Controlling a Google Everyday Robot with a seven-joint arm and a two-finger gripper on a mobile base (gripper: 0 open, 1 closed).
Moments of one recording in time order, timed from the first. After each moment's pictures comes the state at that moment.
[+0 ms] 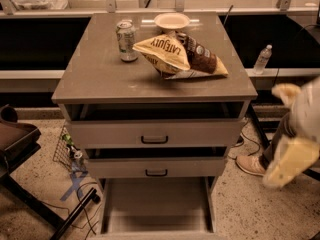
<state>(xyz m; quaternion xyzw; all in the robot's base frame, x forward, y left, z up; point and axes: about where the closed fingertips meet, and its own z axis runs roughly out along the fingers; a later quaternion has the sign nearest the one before) 0.405 -0.219 0.884 -0.58 0.78 0.00 0.23</state>
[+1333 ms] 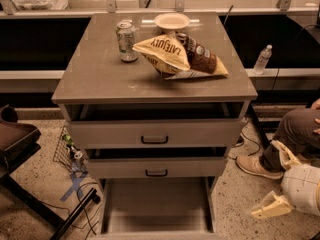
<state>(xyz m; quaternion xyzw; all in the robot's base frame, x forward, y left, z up) 0.402 -0.259 0.715 -0.50 0.75 0.04 0.43</state>
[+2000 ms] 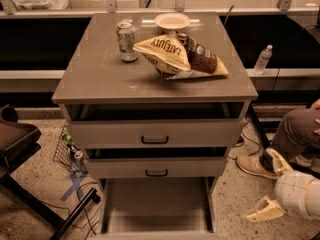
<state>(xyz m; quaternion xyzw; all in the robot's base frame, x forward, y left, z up) 0.405 -0.264 0.676 -0.49 0.76 0.05 0.42</state>
